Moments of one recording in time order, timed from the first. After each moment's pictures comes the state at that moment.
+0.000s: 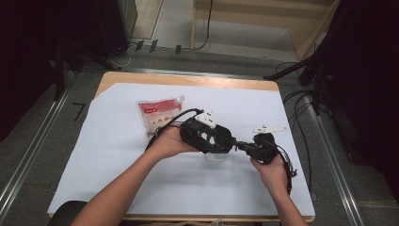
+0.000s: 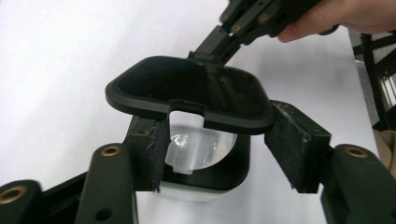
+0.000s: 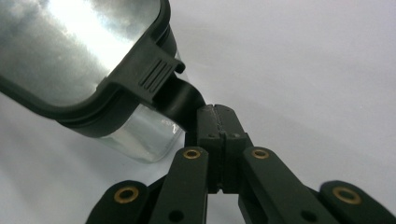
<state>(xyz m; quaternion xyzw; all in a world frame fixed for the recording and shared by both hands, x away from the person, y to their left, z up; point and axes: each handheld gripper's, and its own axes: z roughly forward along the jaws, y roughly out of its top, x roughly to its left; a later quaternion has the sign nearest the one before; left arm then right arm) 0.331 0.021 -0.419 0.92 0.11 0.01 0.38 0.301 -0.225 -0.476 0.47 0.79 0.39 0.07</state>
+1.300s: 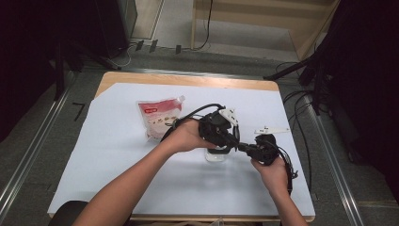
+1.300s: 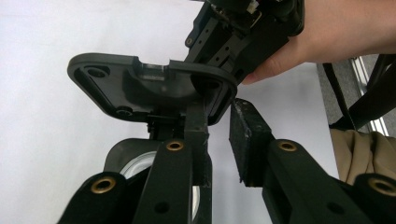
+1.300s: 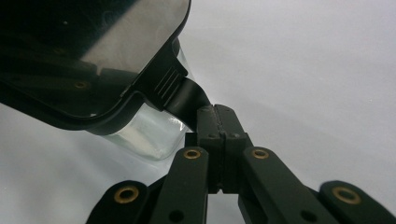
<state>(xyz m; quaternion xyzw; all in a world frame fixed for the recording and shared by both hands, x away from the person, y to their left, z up) 0.333 -0.027 -0.389 0.93 0.07 -0.03 0.35 0.299 -0.229 -0.479 0.47 0.78 0.41 0.06</state>
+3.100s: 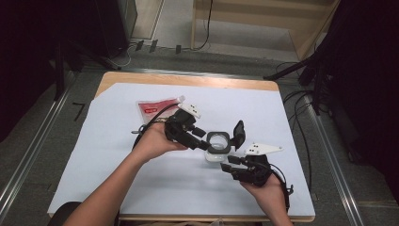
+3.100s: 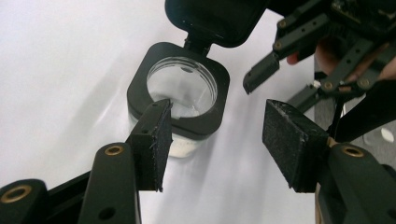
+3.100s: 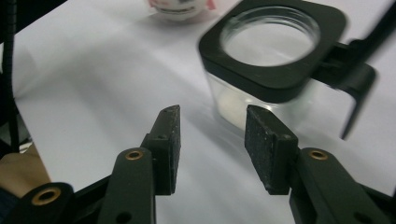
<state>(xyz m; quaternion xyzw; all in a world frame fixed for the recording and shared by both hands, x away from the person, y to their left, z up) 0.328 0.068 -0.400 0.89 0.21 -0.07 0.39 0.236 -0.191 -0.462 0.38 0.81 0.45 0.04</state>
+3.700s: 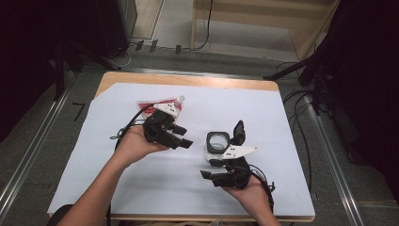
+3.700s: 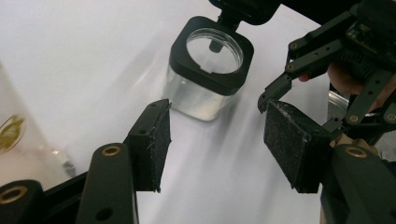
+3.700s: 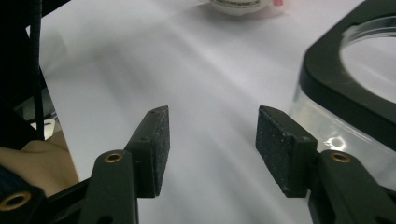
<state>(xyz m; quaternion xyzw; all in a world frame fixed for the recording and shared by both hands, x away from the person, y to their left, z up) 0.319 0.120 -0.394 0.88 0.25 -0.04 0.39 0.234 -0.141 -0.468 0.33 0.83 0.44 0.01</state>
